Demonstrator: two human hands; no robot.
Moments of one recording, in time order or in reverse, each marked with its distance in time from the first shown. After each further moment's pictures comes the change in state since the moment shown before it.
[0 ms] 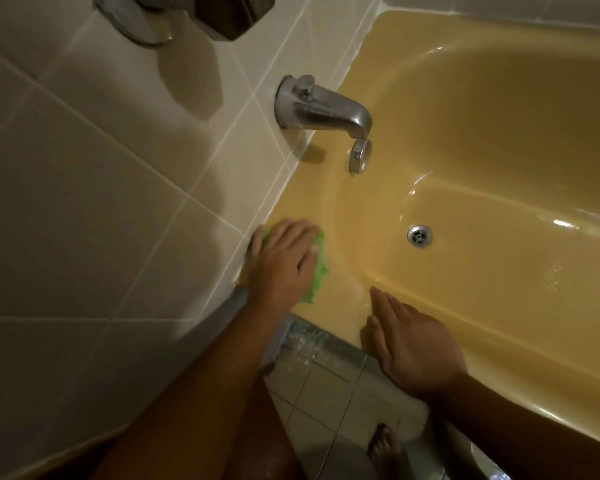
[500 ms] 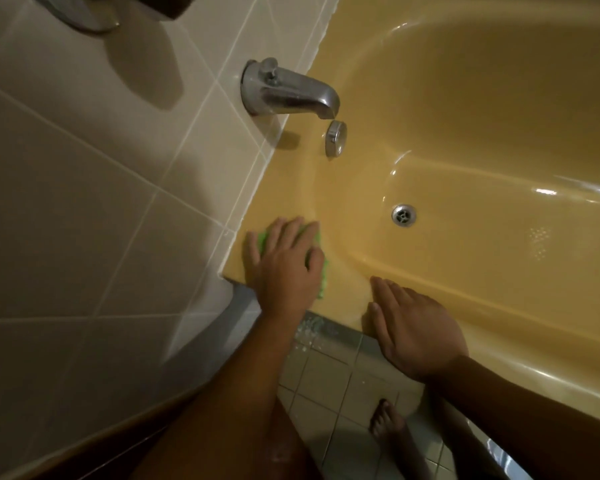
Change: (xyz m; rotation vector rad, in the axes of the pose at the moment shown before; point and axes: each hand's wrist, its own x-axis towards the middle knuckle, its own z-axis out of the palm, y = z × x) left_hand -0.022 0.047 0.006 0.029 0.017 -0.099; right_hand -0.023 0.009 0.003 -0.025 0.036 0.056
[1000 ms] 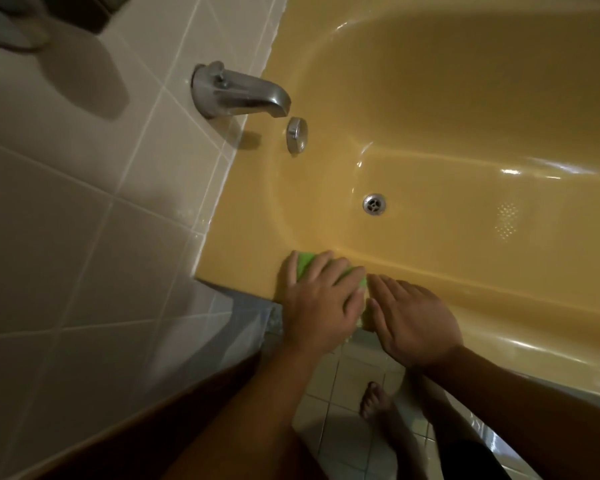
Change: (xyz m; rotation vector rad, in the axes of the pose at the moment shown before) left_hand -0.061 0.071 0.007 -0.057 -0.105 0.407; right_hand -0.035 0.025 -0.007 -0.009 0.008 0.047
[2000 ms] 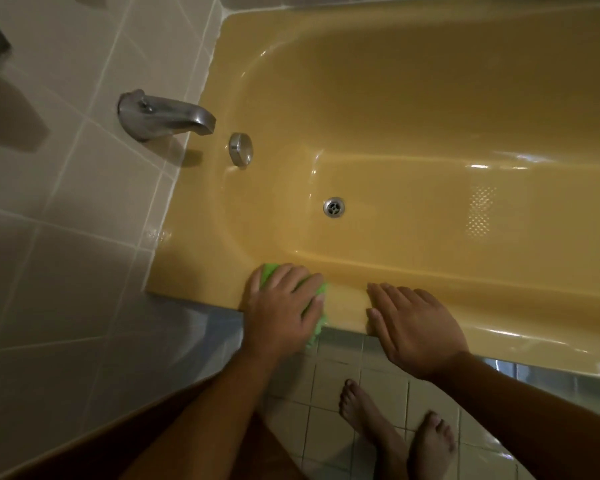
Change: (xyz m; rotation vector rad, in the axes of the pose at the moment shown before) left_hand -0.002 0.030 0.008 0.063 -0.040 0.042; right_hand -0.071 0.073 -0.008 -0.045 0.043 0.058
